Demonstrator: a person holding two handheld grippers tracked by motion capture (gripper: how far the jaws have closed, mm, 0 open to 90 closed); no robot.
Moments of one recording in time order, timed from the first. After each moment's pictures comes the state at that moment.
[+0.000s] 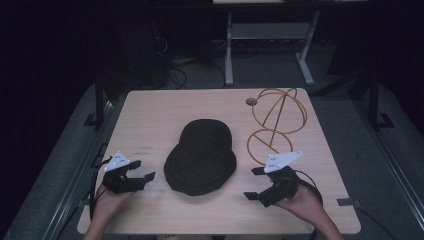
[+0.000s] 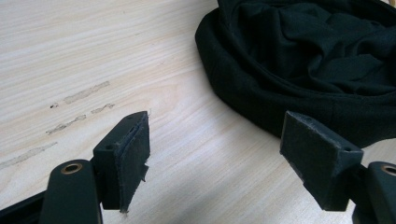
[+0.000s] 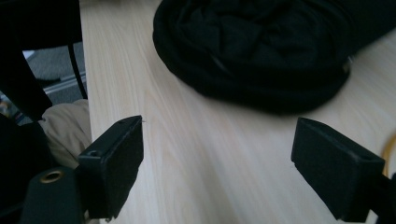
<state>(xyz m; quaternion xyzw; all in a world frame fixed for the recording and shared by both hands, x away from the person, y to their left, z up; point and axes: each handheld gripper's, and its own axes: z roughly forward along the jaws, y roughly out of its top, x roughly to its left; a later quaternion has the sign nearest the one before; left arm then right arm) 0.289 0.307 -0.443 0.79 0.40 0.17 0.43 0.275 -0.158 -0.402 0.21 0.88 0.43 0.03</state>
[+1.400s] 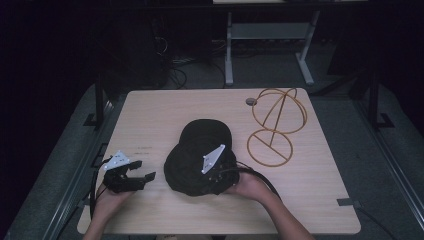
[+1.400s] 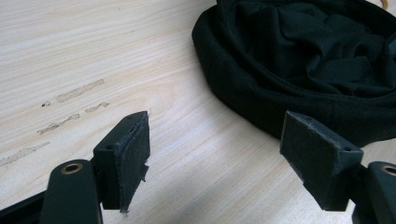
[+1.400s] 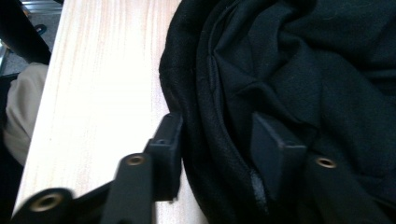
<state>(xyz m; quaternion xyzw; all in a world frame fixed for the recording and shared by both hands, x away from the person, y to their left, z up) 0.292 0.308 -0.446 0.79 0.41 0.15 0.43 0.326 -0.024 -0.440 0.05 0.94 0.33 -0.01</state>
